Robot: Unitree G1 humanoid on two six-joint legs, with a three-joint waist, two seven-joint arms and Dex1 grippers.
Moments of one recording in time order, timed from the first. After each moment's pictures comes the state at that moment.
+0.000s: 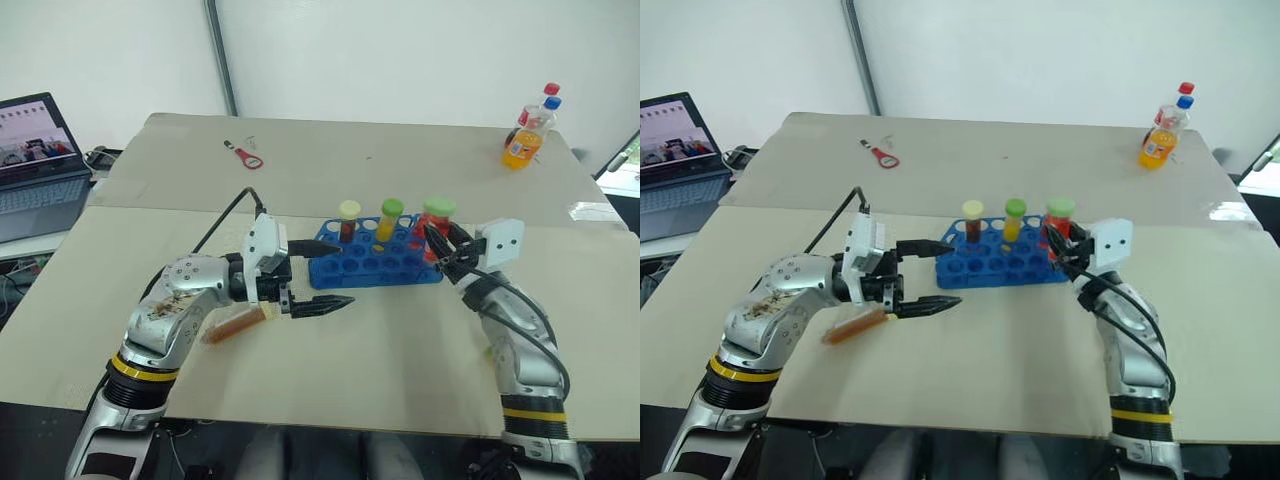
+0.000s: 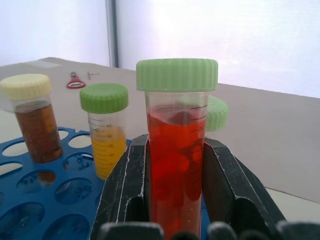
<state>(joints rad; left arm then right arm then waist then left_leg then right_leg) -0.48 0.50 -0.12 -0.27 -0.52 0.46 -1.05 -0.29 -0.29 -0.20 -0.05 0.24 0.15 0.41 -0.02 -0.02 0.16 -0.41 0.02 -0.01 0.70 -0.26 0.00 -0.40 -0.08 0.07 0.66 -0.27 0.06</state>
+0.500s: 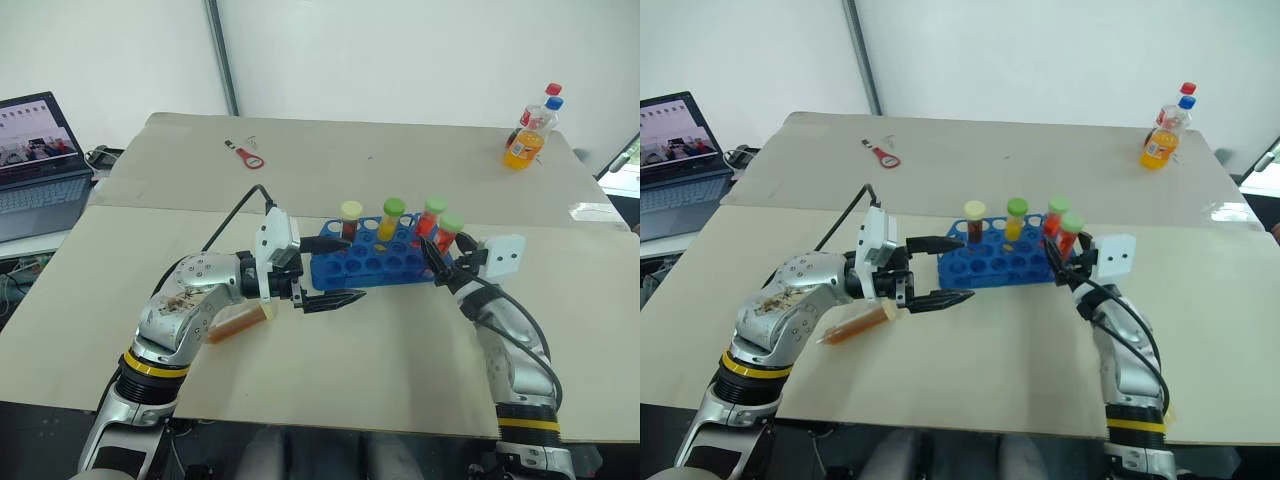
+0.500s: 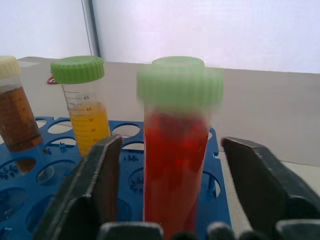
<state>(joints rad) -0.51 0.47 -0.13 -0.28 -0.51 0.50 -0.99 -0.24 -0.28 -0.21 -0.03 0.25 0.12 0.37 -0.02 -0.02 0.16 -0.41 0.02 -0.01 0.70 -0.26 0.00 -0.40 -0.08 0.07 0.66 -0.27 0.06</state>
